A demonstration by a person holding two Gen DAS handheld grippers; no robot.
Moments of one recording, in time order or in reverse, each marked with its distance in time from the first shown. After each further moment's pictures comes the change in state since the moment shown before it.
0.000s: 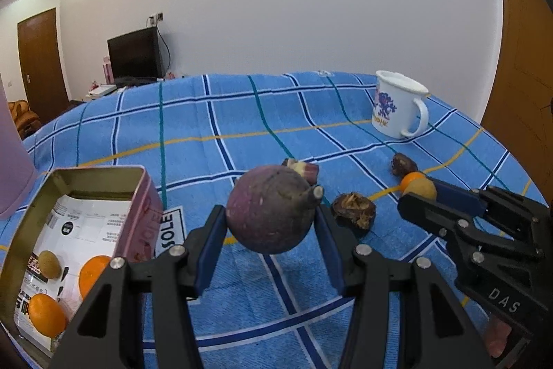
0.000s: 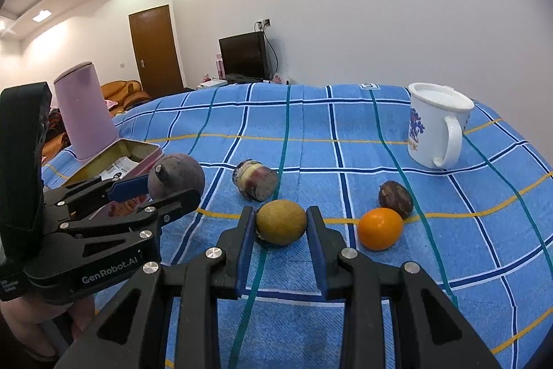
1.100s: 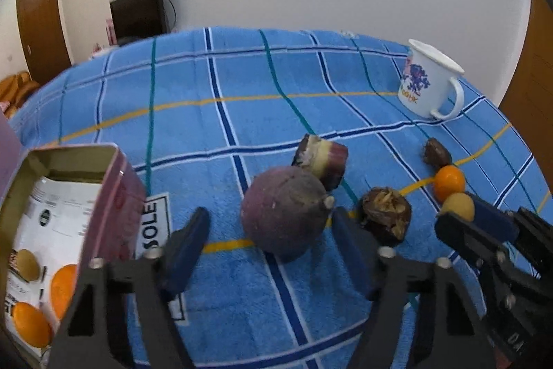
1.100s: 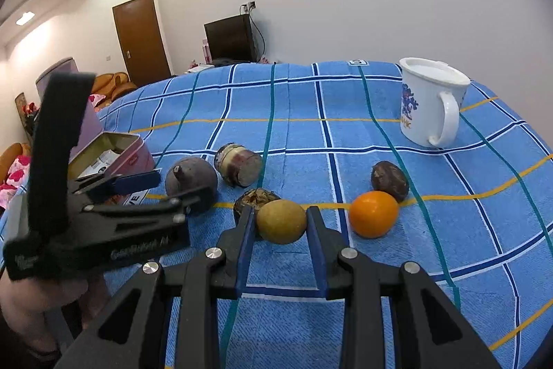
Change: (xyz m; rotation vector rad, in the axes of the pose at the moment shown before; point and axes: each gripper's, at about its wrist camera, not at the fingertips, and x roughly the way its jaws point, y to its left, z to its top) left arm 0.058 0.005 0.008 -0.060 0.209 0.003; right arm 0.017 -0.008 0.000 0.043 0.095 -0.042
